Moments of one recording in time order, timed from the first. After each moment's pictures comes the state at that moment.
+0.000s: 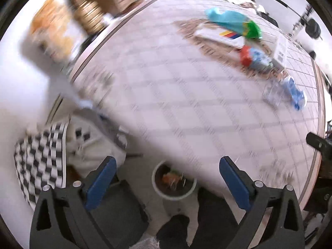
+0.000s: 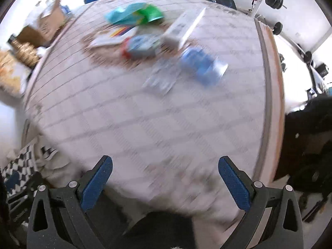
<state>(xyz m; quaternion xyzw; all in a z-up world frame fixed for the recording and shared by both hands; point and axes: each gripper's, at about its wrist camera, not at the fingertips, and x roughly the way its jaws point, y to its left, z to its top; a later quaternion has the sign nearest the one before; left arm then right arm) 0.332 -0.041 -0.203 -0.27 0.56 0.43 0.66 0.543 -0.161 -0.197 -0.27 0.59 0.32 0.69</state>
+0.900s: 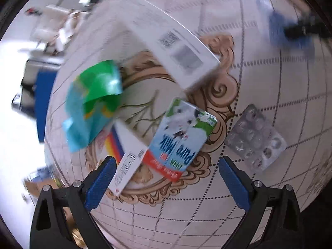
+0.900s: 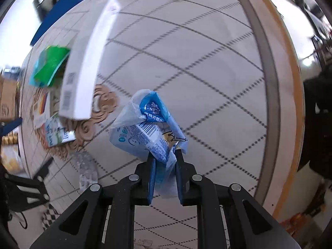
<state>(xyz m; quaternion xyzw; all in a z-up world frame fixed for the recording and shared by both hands) 0.612 -0.011 -0.300 0.21 0.73 0.04 0.65 0.758 -0.168 -0.303 -0.12 0.72 0.24 0.64</state>
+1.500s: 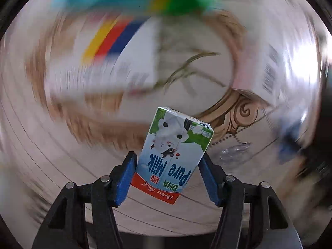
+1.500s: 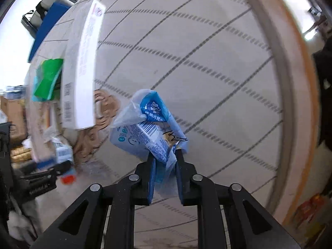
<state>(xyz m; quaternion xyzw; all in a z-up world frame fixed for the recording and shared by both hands) 0.558 0.114 -0.322 -0.36 0.73 0.19 0.55 0.762 -0.172 -0.315 -0.03 0.77 0.24 0.59</state>
